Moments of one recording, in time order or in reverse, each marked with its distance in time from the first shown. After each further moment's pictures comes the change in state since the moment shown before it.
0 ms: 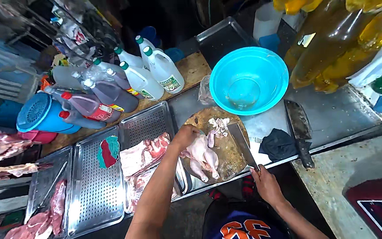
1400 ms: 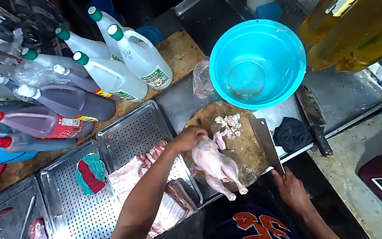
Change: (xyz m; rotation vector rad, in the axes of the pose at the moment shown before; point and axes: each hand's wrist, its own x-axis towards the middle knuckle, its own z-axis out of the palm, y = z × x) left_hand 0.051 -0.063 -0.018 -0.297 -0.373 0.270; right_hand -0.013 -0.035 0.026 -0.019 0.195 0.242
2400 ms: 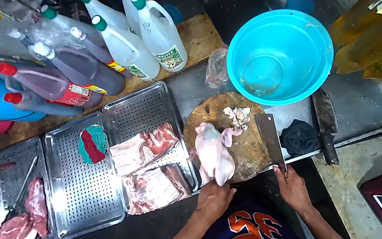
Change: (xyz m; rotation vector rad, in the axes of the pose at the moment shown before) left_hand -0.118 0.081 0.240 0.414 0.246 -0.261; right_hand 0.013 0.012 -0.002 0.004 0.029 -0.171
